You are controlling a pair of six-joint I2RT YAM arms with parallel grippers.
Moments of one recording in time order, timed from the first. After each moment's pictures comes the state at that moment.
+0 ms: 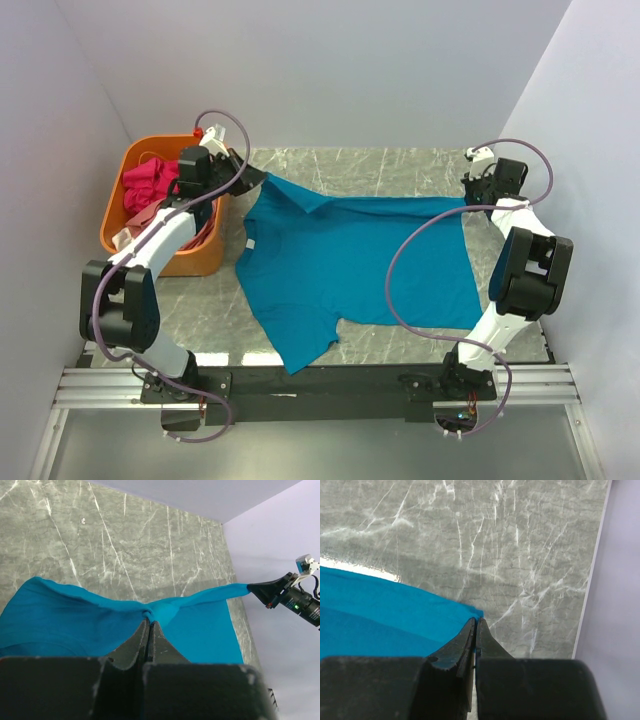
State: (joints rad) left arm -0.17 1.55 1.13 0.14 0.43 -0.64; right arm -0.29 1.78 1.22 -0.12 -0.30 -0.46
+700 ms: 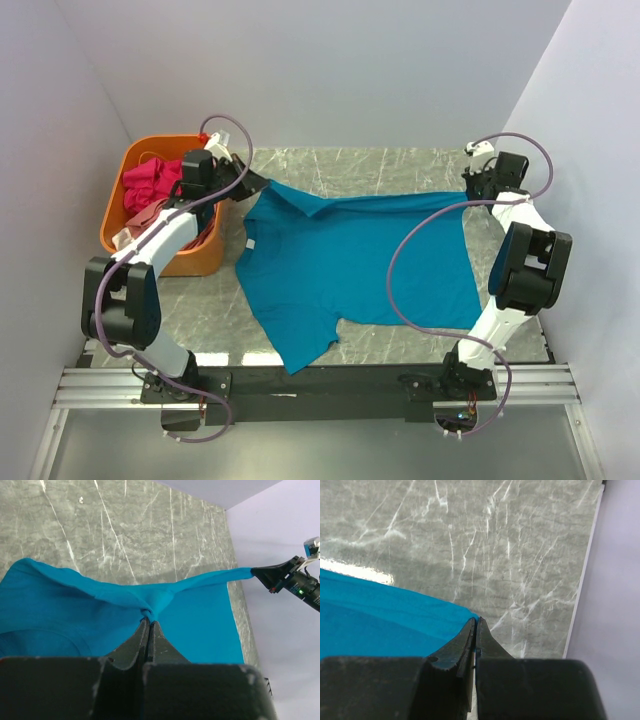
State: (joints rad) left arm -0.17 1.57 1.12 0.12 0.45 -0.65; right arm -0.29 1.83 1.30 -0.14 -0.30 -0.48
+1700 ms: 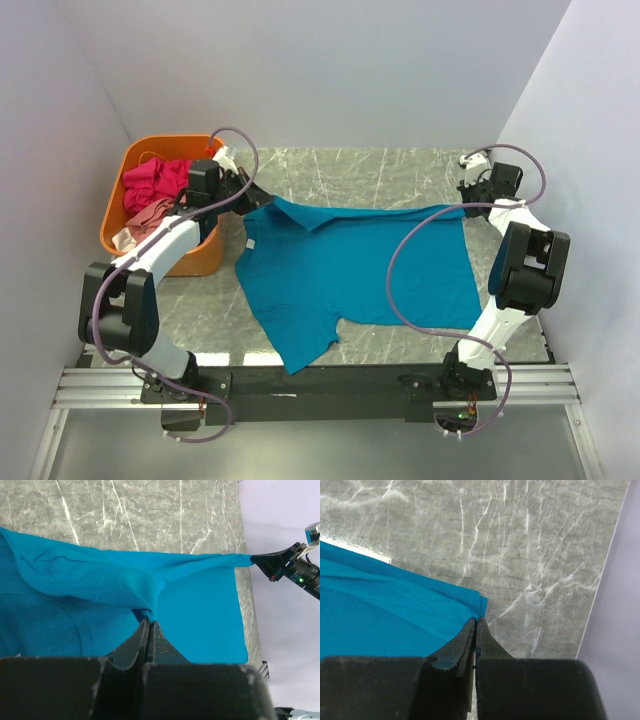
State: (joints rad) left arm -0.21 1.54 1.06 0.05 0.45 -0.65; right arm -0.29 1.83 1.22 -0.13 -0.29 -0.54
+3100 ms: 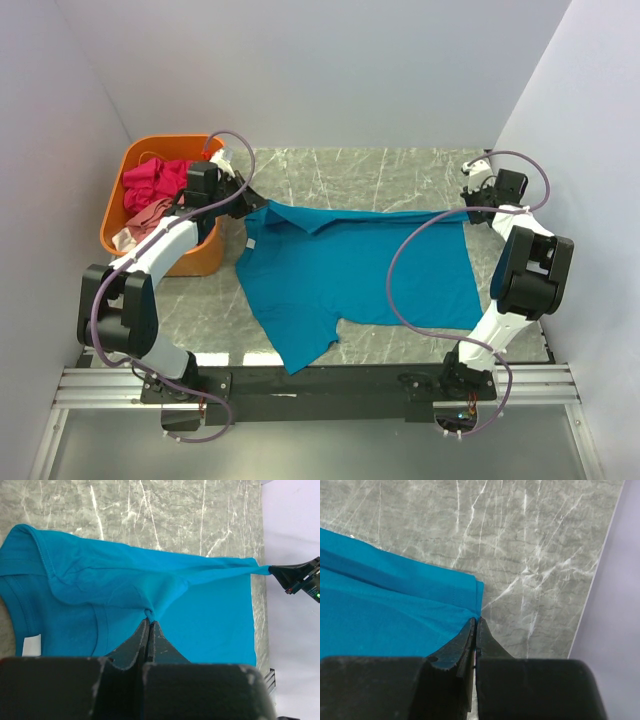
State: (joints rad) left arm -0.19 1.52 1.05 -0.04 0.39 -0.64; right arm -0.32 1.79 1.15 -0.11 -0.30 -0.59
